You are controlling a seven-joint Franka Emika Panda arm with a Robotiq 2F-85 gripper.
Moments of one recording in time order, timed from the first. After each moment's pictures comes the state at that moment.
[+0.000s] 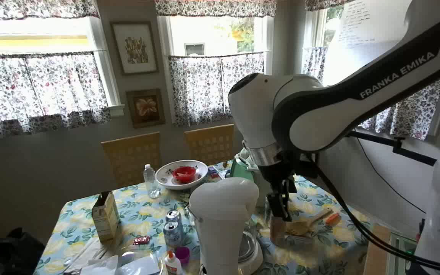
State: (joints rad) arm 0.12 -0.36 0.34 -2.48 -0.07 1.82 0.25
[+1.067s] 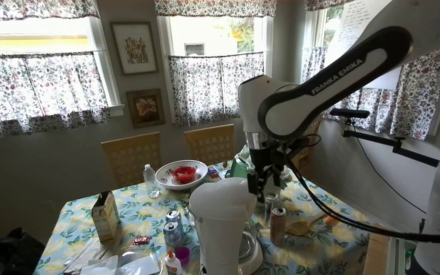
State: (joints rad) arm 0.05 -0.26 0.15 -2.48 -0.03 2.09 0.32
